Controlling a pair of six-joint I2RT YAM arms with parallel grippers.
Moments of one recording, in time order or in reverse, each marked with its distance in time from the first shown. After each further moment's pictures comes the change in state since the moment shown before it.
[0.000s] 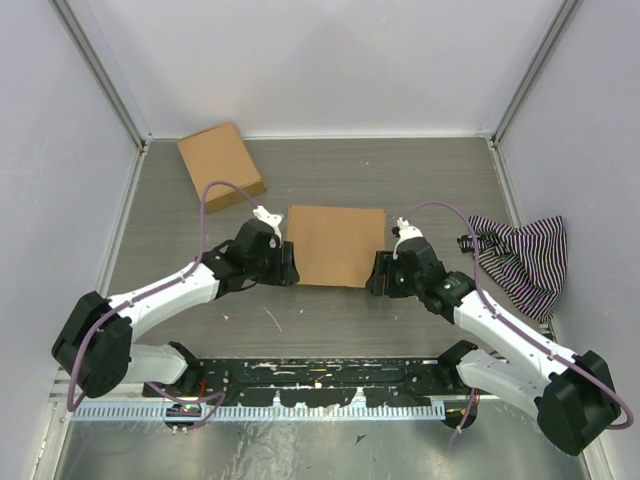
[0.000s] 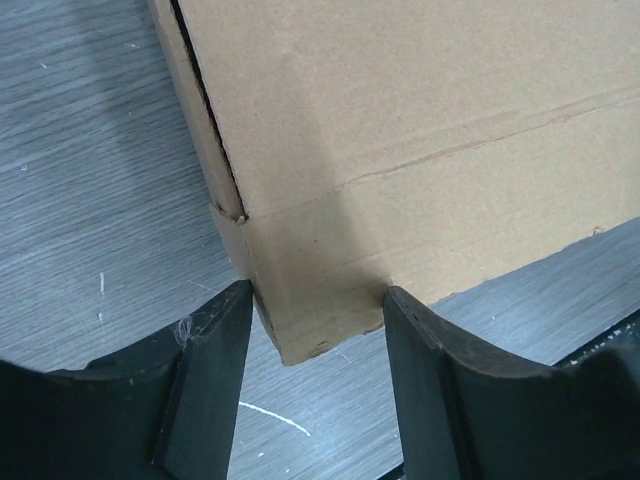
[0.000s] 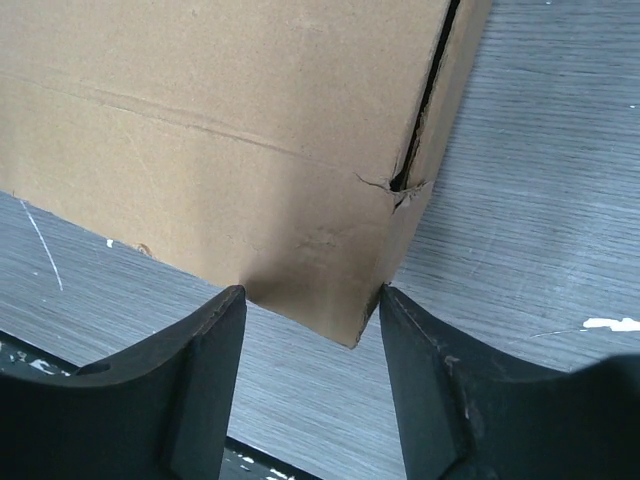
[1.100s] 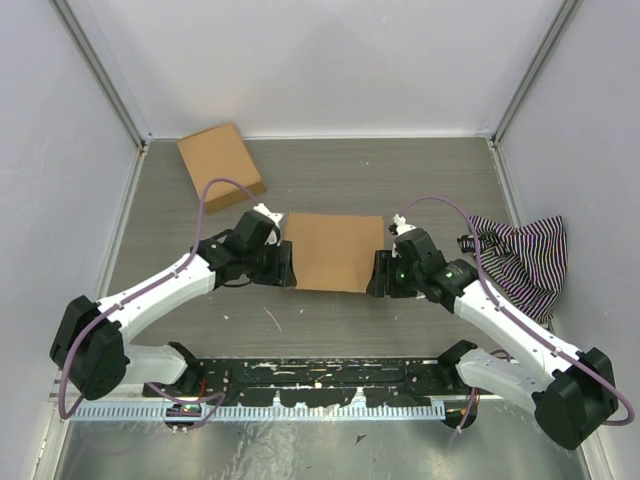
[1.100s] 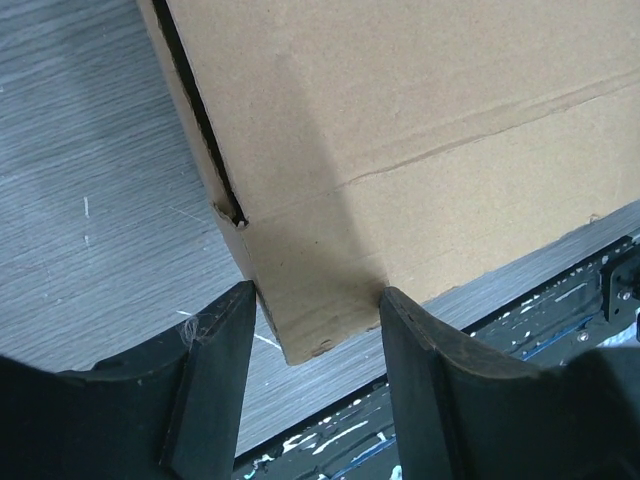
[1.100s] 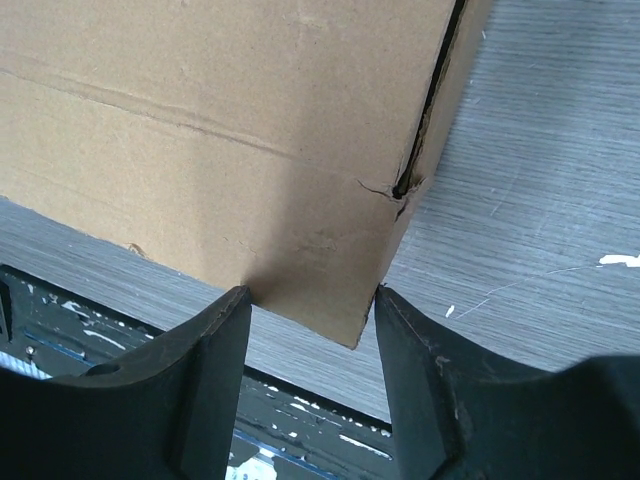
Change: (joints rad) left arm 0.001 -0.037 0.158 -0.306 0.067 -0.014; right arm 0.000 0.033 0.153 -0.235 -0.071 0.014
